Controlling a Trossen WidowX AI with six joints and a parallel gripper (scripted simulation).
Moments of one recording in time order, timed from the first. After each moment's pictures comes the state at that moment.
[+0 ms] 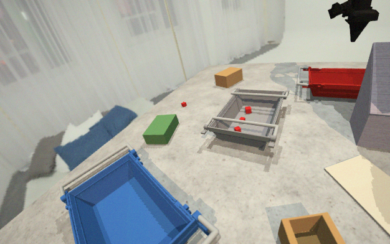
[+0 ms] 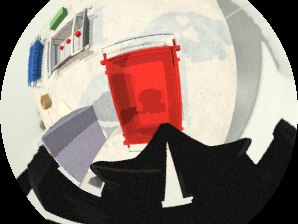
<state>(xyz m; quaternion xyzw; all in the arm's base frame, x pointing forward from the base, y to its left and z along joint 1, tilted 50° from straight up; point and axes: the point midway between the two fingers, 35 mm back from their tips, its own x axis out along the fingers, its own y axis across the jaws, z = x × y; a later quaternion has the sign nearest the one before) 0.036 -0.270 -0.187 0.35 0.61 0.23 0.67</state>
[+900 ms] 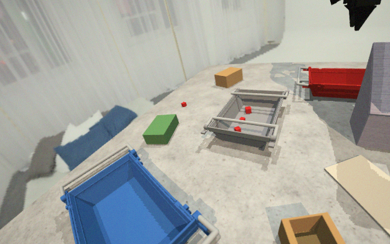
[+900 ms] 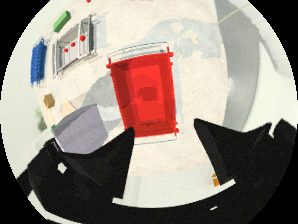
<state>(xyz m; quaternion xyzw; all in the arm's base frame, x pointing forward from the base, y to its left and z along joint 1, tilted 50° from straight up) 0.032 -0.301 -0.162 0.34 0.62 0.22 0.67</state>
